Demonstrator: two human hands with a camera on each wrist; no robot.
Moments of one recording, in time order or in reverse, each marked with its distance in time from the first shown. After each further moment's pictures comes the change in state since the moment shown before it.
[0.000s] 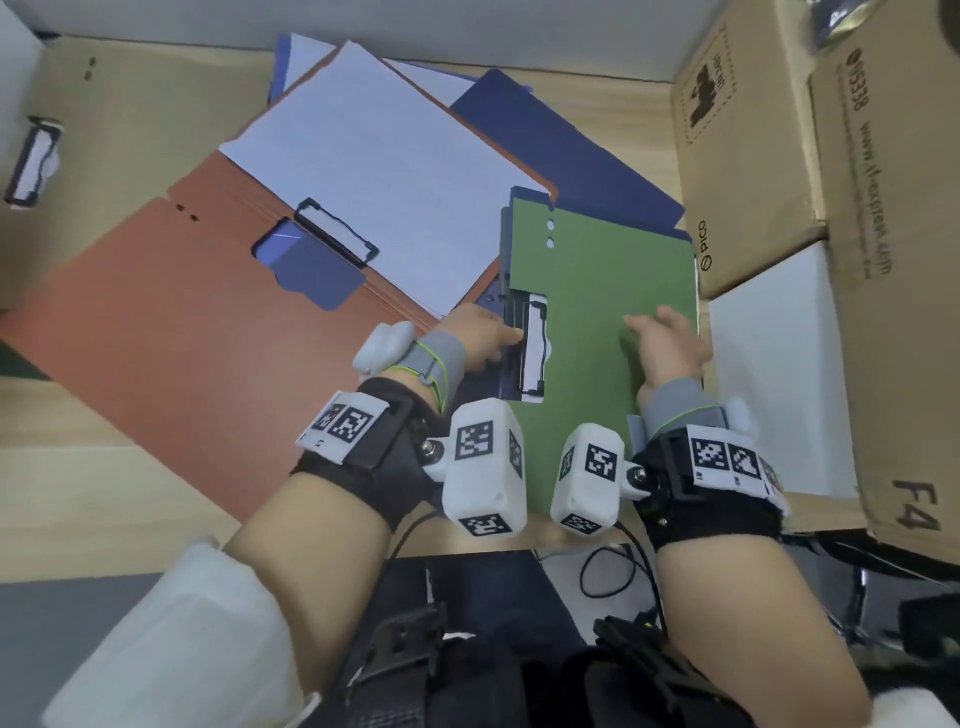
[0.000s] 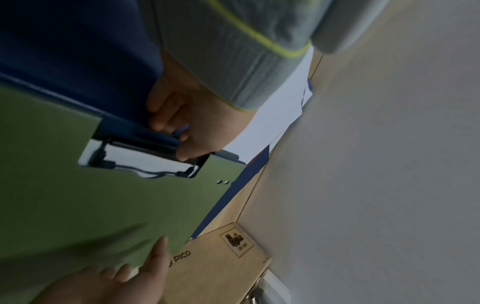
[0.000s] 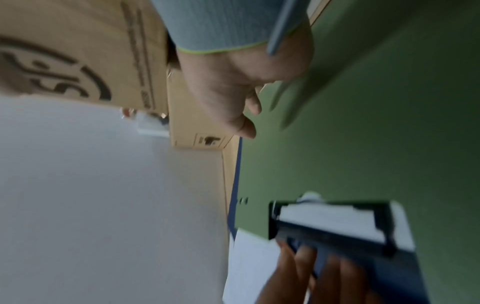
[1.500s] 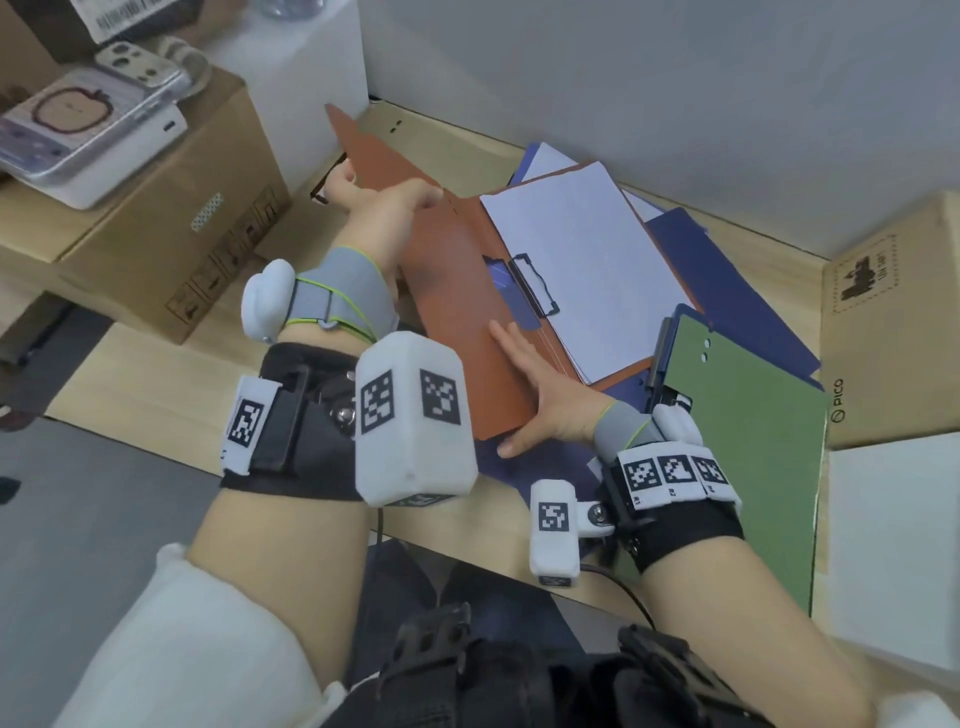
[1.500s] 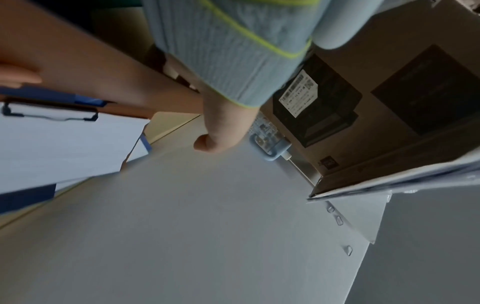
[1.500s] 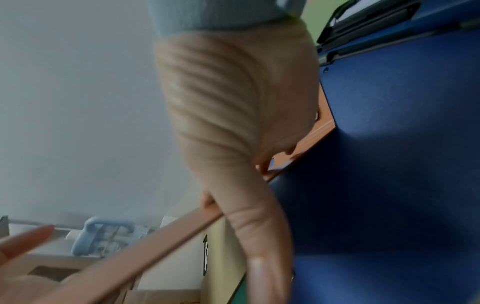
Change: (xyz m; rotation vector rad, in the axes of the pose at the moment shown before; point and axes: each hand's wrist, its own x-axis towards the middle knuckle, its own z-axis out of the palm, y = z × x) left_hand -0.143 -0.027 -0.219 -0.764 0.766 0.277; right_hand -0.150 -0.032 0.140 -0.816 -1.276 -0.808
